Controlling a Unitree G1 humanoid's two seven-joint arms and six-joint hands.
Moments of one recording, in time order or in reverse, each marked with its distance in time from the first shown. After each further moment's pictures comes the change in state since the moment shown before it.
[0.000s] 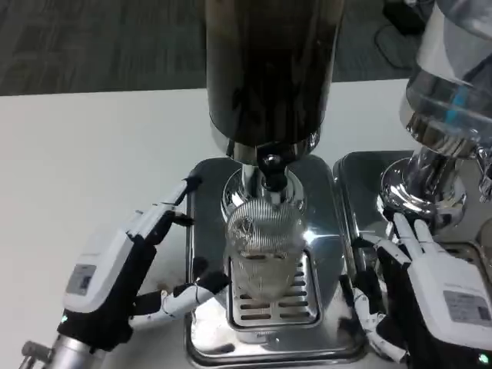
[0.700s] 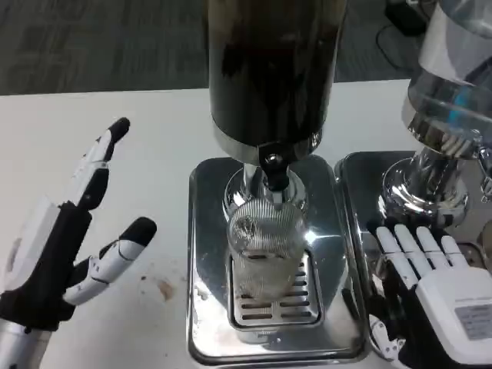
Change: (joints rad) left arm 0.157 0.068 0.236 -0.323 -0.447 -0.077 -0.488; right arm 0.065 -0.192 -0.046 -0.009 -0.061 -0.132 -0.011
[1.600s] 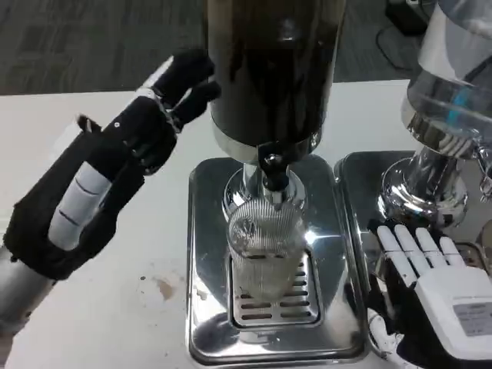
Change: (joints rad) left arm -0.016 -0.002 0.076 -0.517 -0.922 0.499 -1.028; right arm -0.034 0.041 -0.011 0.048 0.019 -0.022 0.001
